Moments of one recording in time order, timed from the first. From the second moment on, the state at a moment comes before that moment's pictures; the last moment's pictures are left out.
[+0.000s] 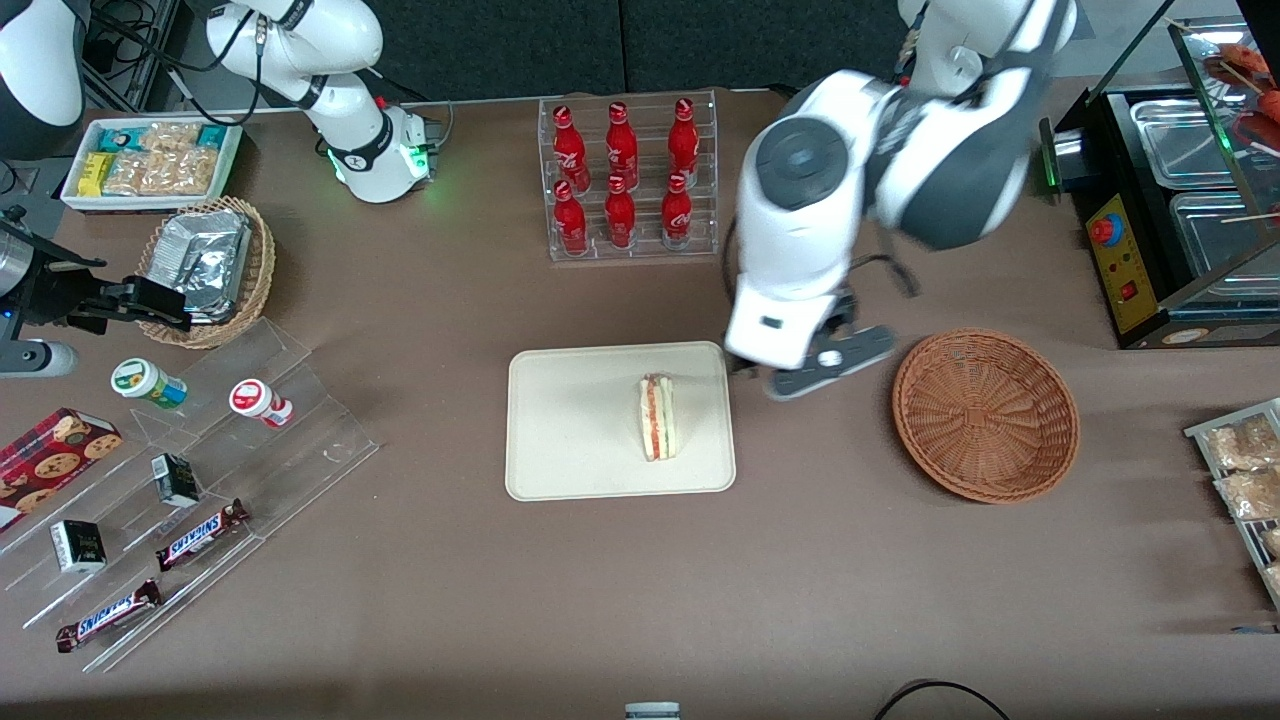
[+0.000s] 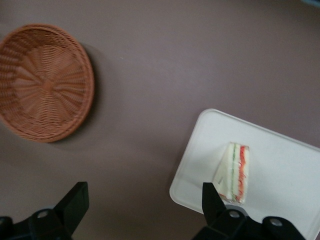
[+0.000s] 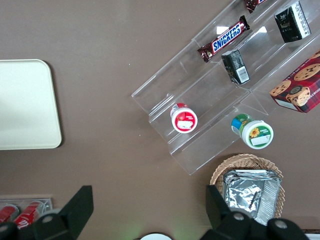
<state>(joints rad) -0.53 0.37 -0.05 -1.29 0.14 1.59 -1.00</state>
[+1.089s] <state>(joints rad) -0.03 -0.02 -0.04 -1.49 0.01 1.32 -0.27</state>
